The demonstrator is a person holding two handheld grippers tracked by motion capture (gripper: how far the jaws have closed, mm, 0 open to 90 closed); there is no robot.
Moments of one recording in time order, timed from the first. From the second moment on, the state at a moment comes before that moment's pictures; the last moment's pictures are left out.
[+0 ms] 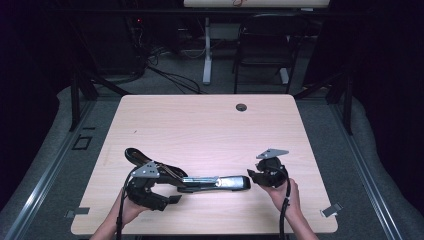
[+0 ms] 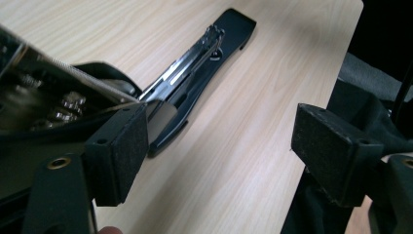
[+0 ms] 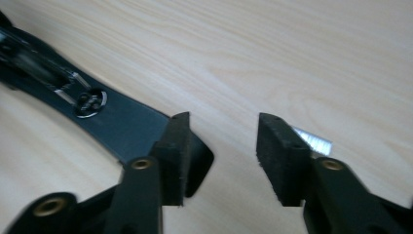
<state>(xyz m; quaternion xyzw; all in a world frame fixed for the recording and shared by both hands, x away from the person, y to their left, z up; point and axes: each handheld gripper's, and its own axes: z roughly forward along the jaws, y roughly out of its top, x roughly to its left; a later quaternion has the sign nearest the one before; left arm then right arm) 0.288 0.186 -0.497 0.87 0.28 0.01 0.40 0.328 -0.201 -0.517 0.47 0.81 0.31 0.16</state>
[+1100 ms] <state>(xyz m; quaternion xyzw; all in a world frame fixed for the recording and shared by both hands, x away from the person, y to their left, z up) 0.275 0.215 -0.513 0.89 0.34 0.03 0.29 0.360 -0.257 -0.516 0.50 0.82 0.28 0.07</state>
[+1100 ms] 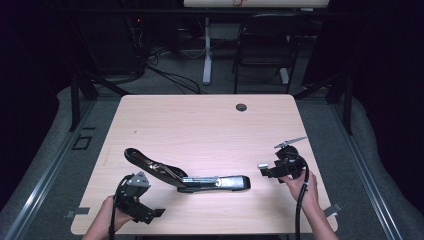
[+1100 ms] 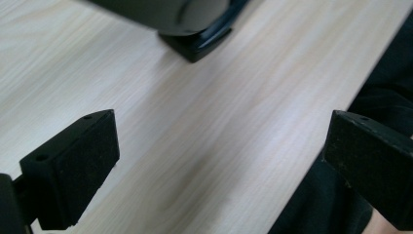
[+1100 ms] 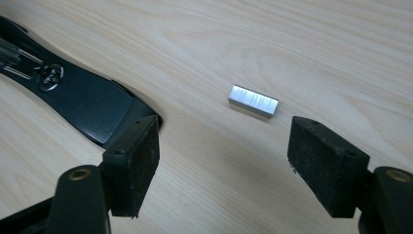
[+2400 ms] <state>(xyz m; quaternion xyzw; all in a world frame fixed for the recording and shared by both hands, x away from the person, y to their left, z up) 0.288 0.239 -0.510 0.86 0.43 0.07 0.28 0.389 -0.260 -0.527 0.56 0.78 0.27 0.10</state>
